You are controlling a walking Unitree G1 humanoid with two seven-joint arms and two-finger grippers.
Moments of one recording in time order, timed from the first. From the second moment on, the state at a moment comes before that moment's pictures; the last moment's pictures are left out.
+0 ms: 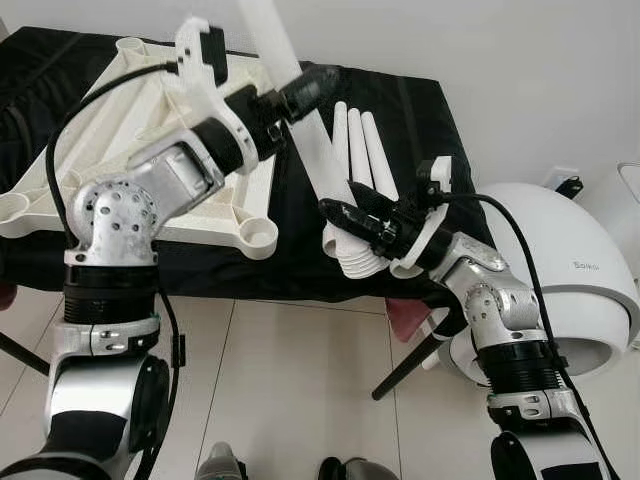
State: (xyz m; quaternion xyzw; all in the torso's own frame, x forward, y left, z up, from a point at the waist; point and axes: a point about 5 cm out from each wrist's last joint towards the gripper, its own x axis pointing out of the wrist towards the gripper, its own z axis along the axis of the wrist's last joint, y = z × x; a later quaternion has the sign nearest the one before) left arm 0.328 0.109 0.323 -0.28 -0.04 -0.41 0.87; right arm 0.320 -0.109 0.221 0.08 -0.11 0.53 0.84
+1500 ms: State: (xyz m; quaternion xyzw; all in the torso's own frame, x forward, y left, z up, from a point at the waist) left arm 0.319 0.110 0.343 -0.18 -0.05 -0.41 0.89; right arm 0.328 -0.110 0.239 0.00 -0.07 0.51 0.86
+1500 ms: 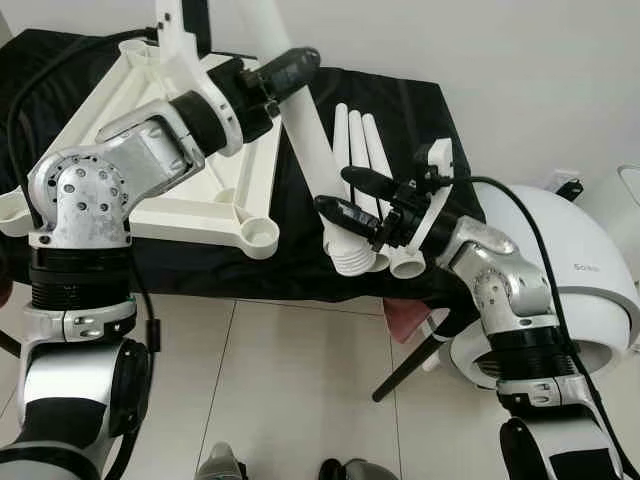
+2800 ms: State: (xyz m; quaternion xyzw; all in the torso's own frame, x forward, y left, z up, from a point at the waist) left arm 0.299 0.082 0.350 -0.07 -0.10 -0.44 0.89; right arm 0.345 -0.083 0.245 -0.05 0.02 0.53 0.85
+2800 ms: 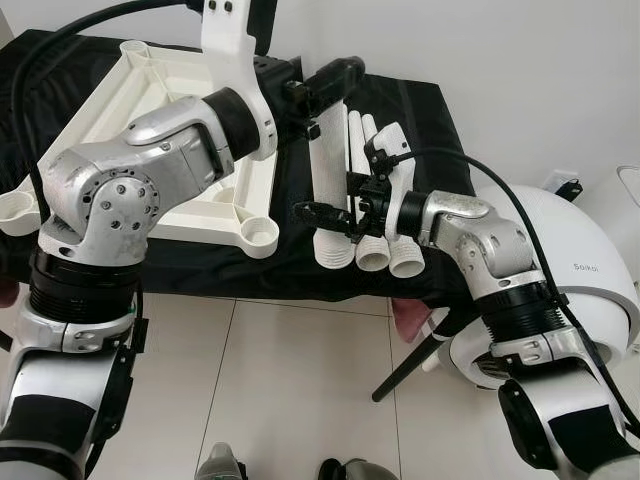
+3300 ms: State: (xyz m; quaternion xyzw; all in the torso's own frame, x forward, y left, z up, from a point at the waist) left arm 0.299 0.082 0.350 -0.07 -0.10 -0.44 0.89; right arm 0.344 -0.081 0.247 -0.05 0.02 0.54 0.84
